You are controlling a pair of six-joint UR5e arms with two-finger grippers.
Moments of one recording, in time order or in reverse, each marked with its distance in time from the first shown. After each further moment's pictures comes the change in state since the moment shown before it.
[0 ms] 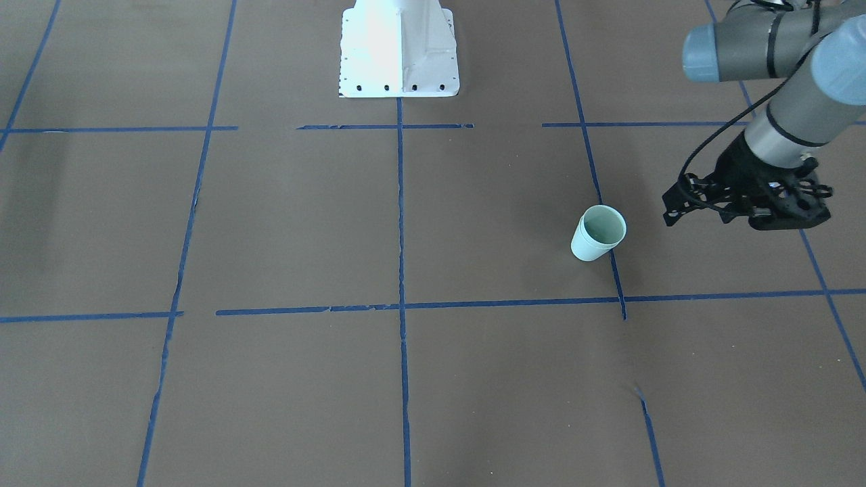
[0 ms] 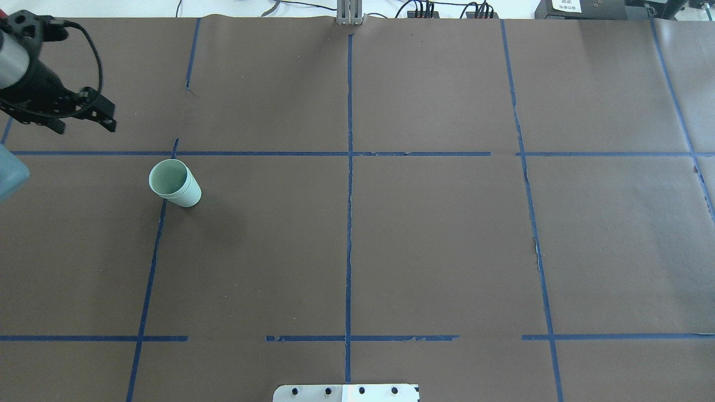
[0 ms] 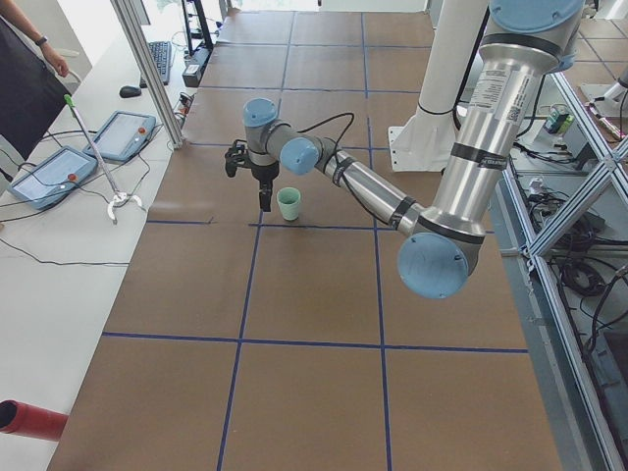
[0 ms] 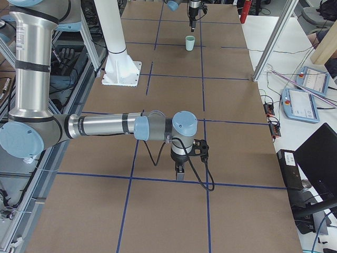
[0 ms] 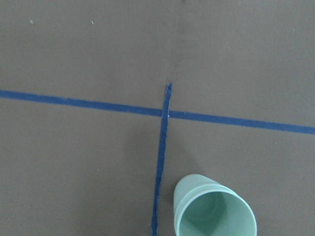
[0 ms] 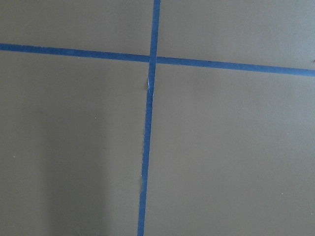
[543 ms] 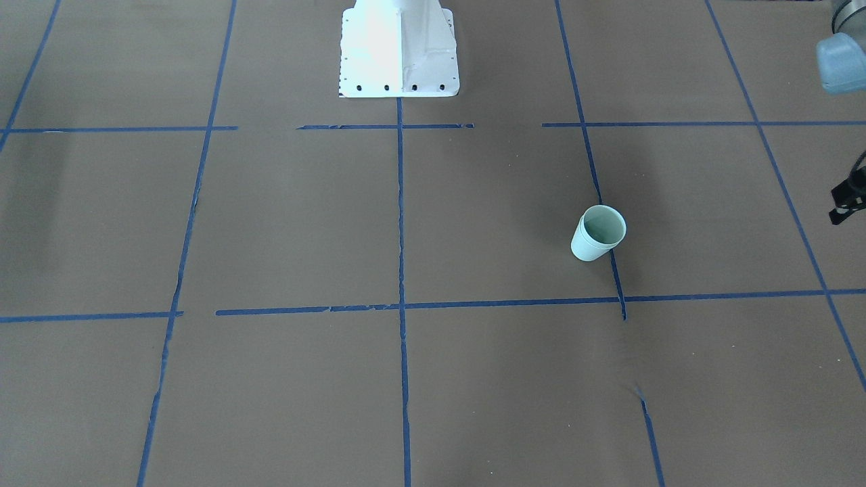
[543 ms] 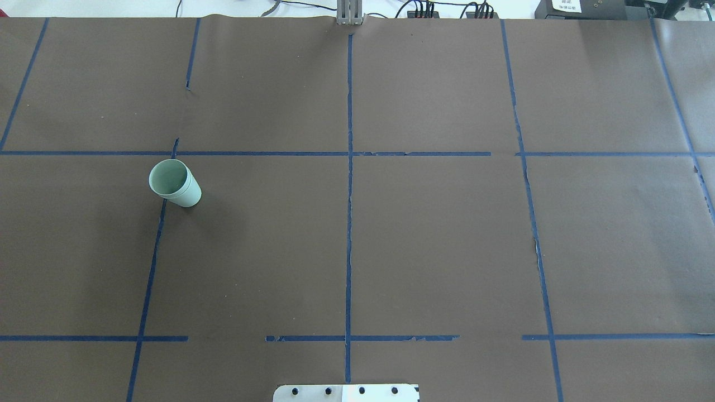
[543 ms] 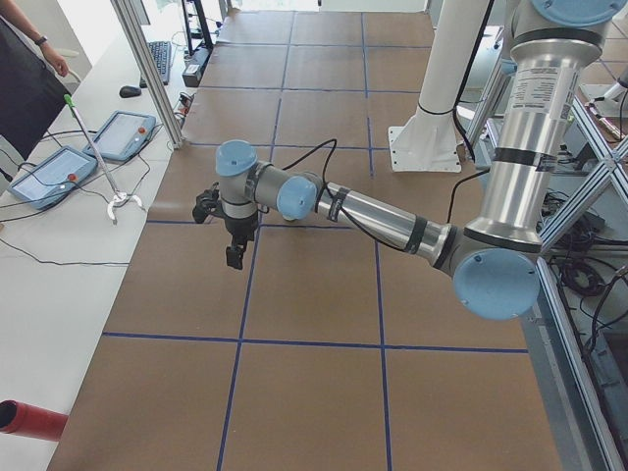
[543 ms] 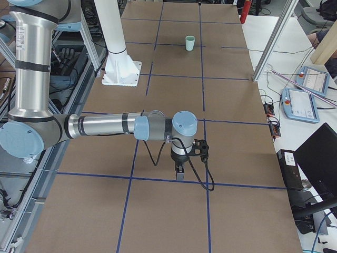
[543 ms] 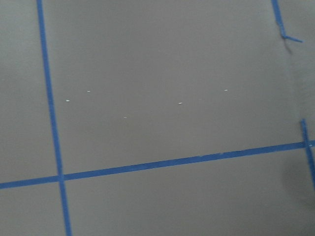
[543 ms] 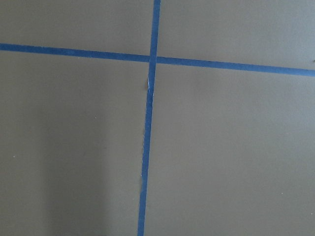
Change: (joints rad) left arm -0.306 0.122 0.151 0.003 -0.001 0.586; right arm -0.001 0.000 0.000 0.000 0.000 0.000
